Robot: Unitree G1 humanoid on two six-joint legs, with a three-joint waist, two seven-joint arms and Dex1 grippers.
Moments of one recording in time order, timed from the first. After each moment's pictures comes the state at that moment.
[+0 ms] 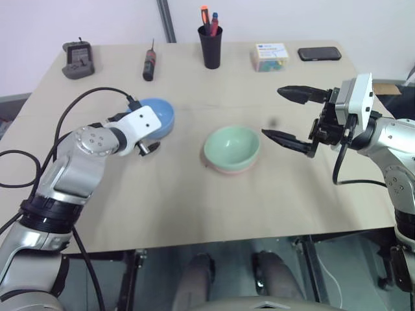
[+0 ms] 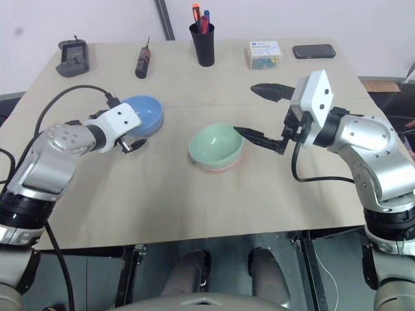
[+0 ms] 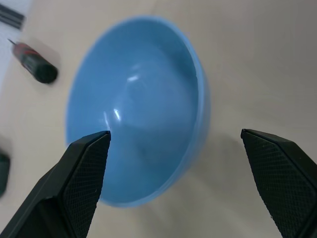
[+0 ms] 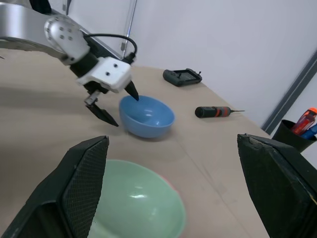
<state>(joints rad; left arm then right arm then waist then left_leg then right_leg) -0.59 0.94 -0.22 0.01 0.13 0.57 -0.70 -0.55 -0.67 -0.05 -0.42 0.54 0.46 0.88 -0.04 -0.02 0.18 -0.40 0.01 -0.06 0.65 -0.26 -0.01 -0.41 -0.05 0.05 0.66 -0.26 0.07</state>
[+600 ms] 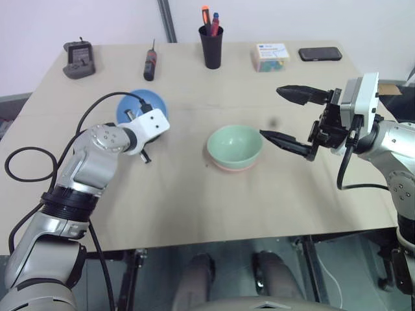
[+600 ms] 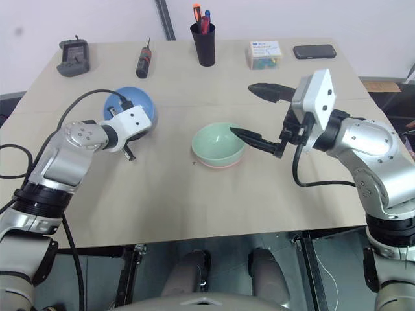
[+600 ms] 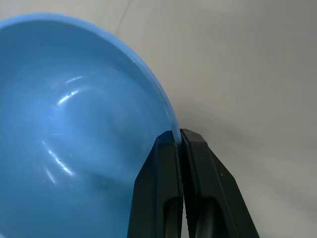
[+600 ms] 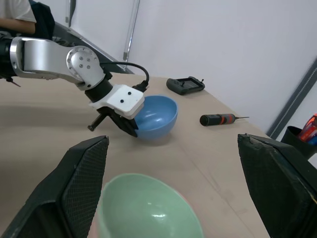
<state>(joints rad) -0.63 0.87 -0.24 0.09 0.18 0.51 -0.78 -0.53 -0.68 -0.08 -0.50 0.62 0.51 0.82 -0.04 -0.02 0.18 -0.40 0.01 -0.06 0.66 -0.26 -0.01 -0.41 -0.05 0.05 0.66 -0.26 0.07</state>
